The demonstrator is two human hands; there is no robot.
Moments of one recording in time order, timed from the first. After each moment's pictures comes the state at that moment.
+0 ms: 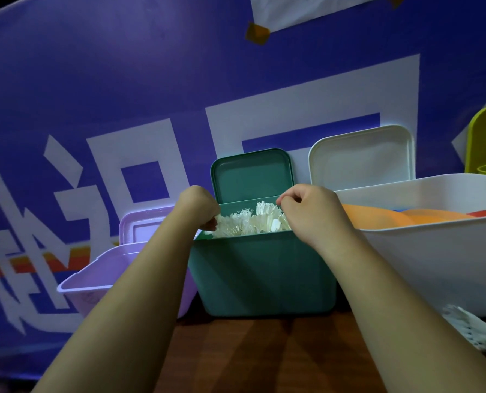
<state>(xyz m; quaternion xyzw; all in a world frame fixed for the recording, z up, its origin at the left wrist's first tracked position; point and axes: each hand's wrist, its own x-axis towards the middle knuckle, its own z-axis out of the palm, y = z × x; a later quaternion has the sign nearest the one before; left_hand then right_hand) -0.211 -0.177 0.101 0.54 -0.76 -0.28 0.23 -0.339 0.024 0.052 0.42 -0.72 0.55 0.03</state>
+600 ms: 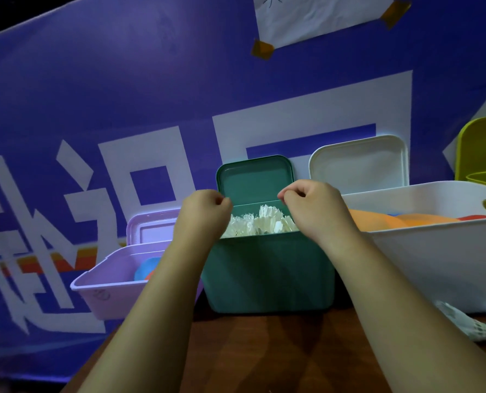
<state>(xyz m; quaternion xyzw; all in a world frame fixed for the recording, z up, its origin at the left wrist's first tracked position) -0.164 -0.095 0.093 0.41 -0.81 -0.13 0.39 -0.324 0.042 0.070 0.42 -0.69 0.59 0.04</state>
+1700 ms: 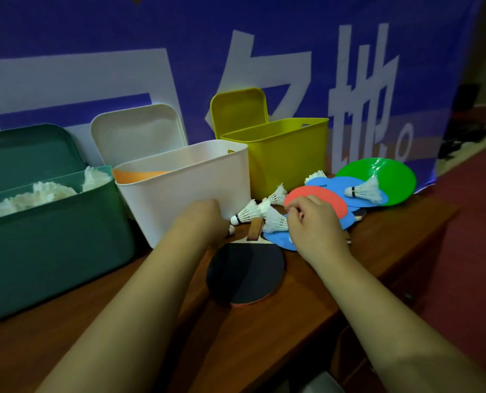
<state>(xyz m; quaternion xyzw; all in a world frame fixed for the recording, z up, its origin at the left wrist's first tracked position) -0.342 0.185 -0.019 0.18 -0.98 -0.05 0.04 -0.400 0.394 -0.104 0.17 -0.85 0.40 0.29</state>
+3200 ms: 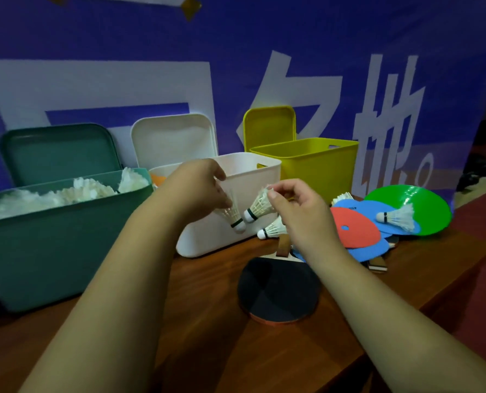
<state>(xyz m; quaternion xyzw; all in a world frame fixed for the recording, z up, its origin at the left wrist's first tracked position) -0.291 0.130 0.065 0.08 -0.96 -0.15 0.20 -0.363 0.318 -0.032 0.25 -0.67 0.68 0.16</state>
